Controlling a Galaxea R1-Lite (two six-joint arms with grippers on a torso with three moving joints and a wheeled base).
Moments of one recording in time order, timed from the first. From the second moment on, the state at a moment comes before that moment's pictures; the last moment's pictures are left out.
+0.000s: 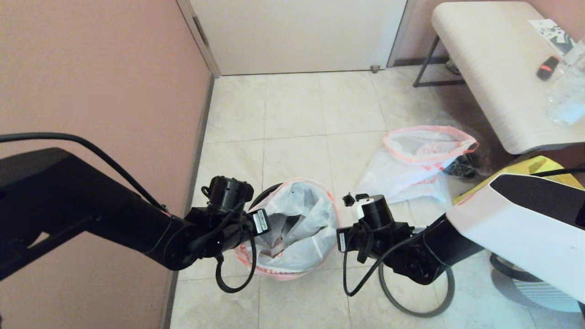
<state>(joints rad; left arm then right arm) -0.47 2.00 -0.90 -0.46 0.24 -0.54 0.61 2.27 -1.13 -0.57 -0.23 0.26</state>
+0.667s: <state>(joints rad) -0.36 1.96 -1.05 -0.41 0.21 0.04 0.62 2.26 -1.12 -0.59 -0.23 0.33</state>
